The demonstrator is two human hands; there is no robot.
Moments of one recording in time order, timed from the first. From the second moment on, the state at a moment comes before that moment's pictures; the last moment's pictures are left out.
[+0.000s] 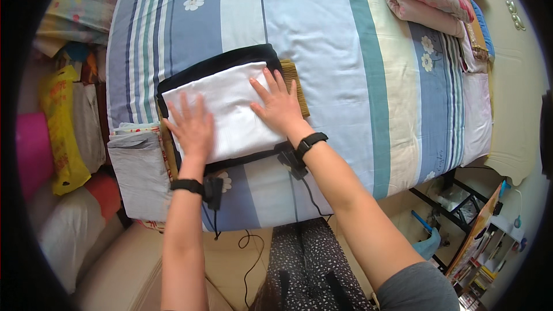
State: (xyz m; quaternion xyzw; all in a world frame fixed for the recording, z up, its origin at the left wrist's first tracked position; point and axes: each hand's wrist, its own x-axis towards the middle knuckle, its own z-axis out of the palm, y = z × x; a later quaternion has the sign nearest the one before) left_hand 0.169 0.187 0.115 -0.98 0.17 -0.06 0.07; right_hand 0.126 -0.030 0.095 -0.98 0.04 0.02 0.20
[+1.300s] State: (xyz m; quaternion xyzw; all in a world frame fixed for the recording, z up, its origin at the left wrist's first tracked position) left_hand -0.141 0.121 0.084 -0.85 0.43 0.30 -0.08; right_hand -0.436 -0.144 0.092 -0.83 0.37 0.39 0.14
